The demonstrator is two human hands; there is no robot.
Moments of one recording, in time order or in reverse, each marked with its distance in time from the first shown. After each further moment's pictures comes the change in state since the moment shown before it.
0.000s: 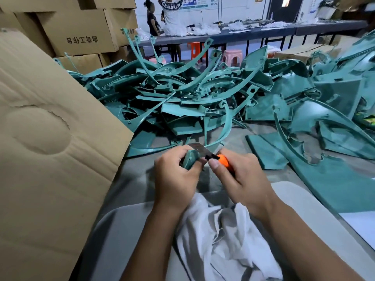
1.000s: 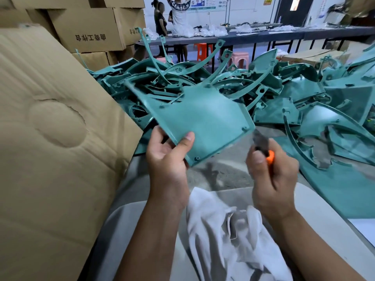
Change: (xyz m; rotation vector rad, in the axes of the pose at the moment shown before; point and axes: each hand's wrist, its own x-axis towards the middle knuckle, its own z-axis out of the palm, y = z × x) left_hand 0.013 0.038 -0.015 -0.995 0.260 -0.390; right_hand -0.006 0.005 -0.002 0.215 0.440 -0.103
